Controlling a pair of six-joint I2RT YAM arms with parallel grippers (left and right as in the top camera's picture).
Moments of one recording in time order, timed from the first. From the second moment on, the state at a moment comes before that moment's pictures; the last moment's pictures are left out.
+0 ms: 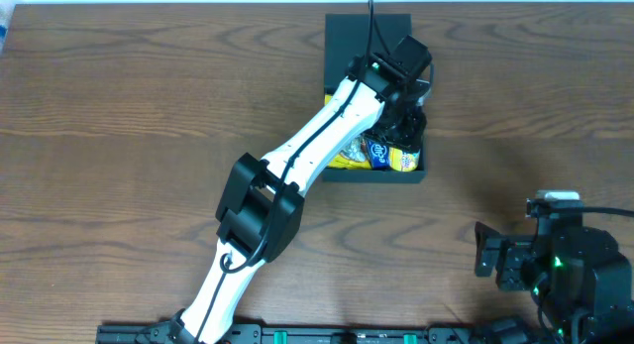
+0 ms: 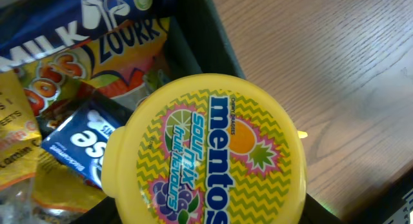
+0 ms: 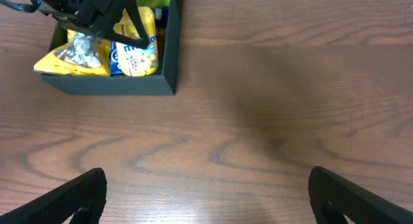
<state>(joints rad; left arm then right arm) -0.70 2.31 2.15 -1.16 0.33 -0.26 0.30 0.58 1.01 -1.22 0.17 0.26</state>
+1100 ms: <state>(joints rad) -0.72 2.23 2.15 -1.18 0.21 -0.28 0.30 0.58 1.01 -1.23 0.16 0.26</state>
